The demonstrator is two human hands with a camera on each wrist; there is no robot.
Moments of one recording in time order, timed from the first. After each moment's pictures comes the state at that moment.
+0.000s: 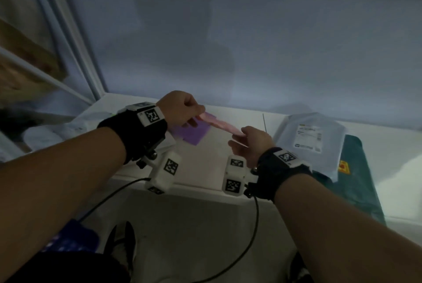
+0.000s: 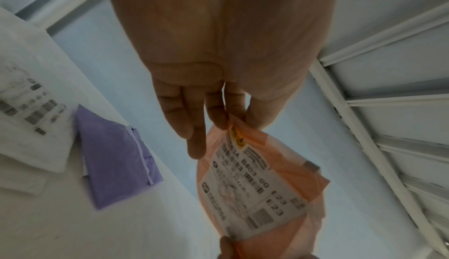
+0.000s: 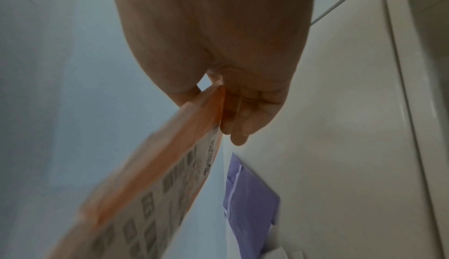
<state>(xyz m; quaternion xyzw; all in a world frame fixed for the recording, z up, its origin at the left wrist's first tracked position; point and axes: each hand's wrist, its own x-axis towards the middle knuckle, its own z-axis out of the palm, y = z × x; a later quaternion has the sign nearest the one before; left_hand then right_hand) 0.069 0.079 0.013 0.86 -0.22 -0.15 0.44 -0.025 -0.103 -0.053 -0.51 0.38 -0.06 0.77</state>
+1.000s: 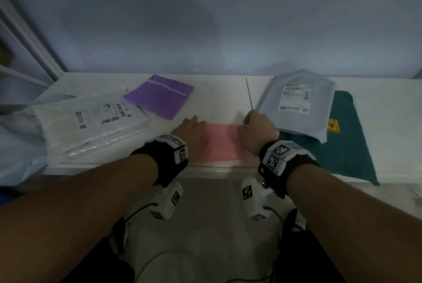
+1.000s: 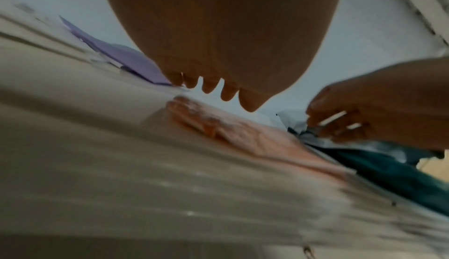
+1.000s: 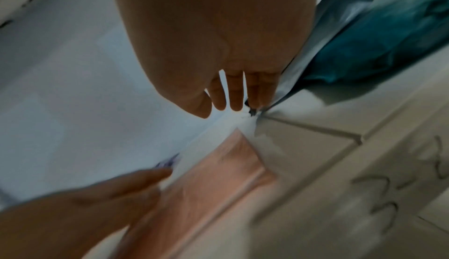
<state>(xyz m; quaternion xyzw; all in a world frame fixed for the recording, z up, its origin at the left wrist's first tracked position) 0.048 0.004 -0.158 0.92 -0.34 -0.20 0.01 -0.063 -0.157 -0.115 -0.92 0.31 0.00 0.24</state>
